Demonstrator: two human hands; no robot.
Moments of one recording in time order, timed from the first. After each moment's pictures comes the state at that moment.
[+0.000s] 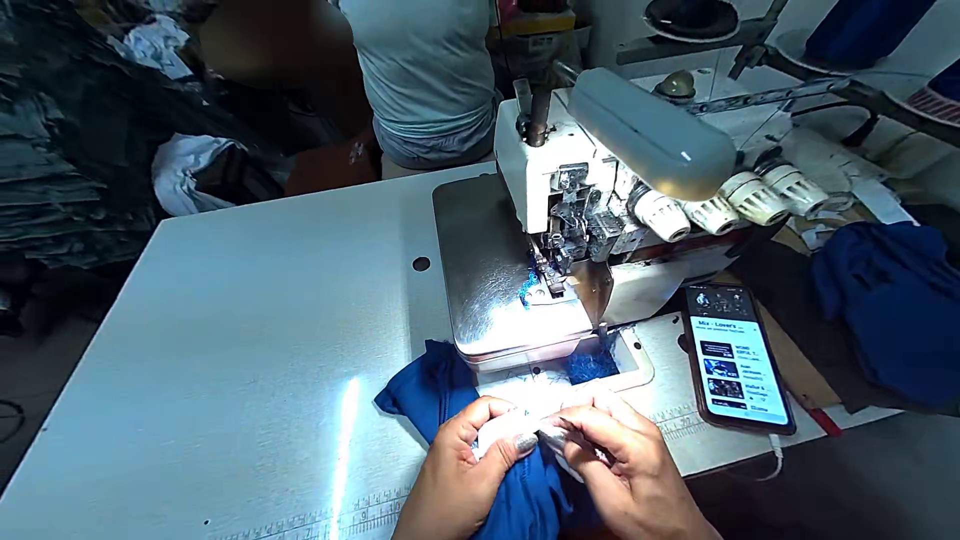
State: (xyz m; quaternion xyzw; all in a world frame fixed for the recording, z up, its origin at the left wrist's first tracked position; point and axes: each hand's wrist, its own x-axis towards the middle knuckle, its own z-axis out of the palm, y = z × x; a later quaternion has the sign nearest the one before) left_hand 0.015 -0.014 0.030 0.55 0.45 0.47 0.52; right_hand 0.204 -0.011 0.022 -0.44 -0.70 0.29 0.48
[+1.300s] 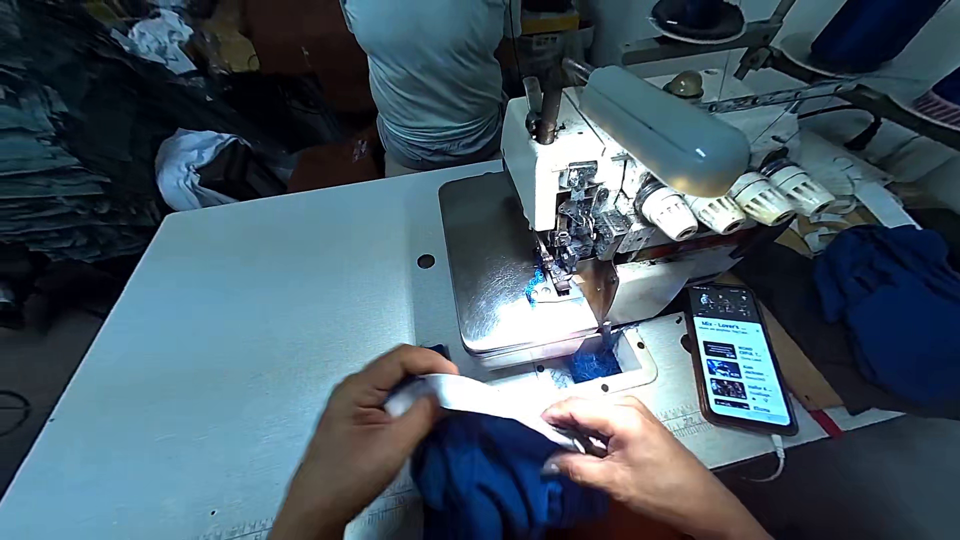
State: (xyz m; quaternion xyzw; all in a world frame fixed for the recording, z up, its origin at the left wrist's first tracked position) left_hand -0.050 0.014 0.072 0.69 0.46 0.47 0.31; right_hand 0.224 0.009 0.028 -0.38 -0.74 0.42 0.36
